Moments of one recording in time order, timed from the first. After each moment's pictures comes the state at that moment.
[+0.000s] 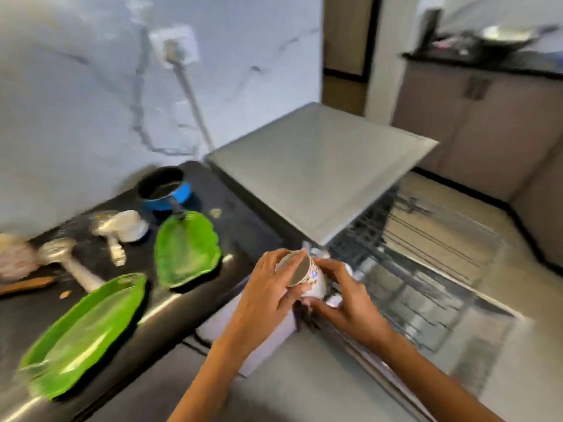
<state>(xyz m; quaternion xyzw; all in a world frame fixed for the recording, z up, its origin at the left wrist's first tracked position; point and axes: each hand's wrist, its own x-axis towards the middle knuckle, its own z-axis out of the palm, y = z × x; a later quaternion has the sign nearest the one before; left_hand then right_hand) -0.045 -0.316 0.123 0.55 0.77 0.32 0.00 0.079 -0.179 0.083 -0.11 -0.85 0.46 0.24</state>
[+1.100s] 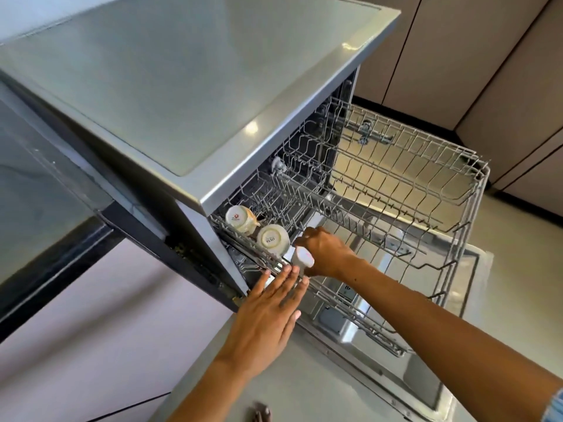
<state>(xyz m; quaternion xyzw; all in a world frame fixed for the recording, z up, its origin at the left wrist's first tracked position) -0.026 -0.155 -0.202 0.69 0.72 0.06 0.03 0.038 0.044 -0.208 -0.21 -0.96 0.13 -0.13</state>
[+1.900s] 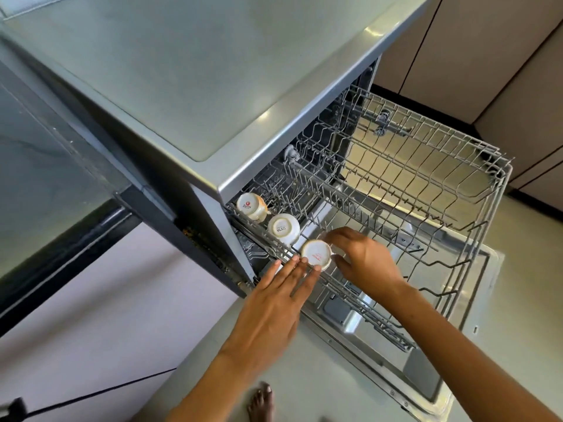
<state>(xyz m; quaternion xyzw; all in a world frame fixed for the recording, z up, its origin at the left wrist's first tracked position) -0.020 -0.161 -0.167 0.67 0.74 0.04 0.04 0.091 0.026 -0.188 -0.23 -0.96 0.15 0.09</state>
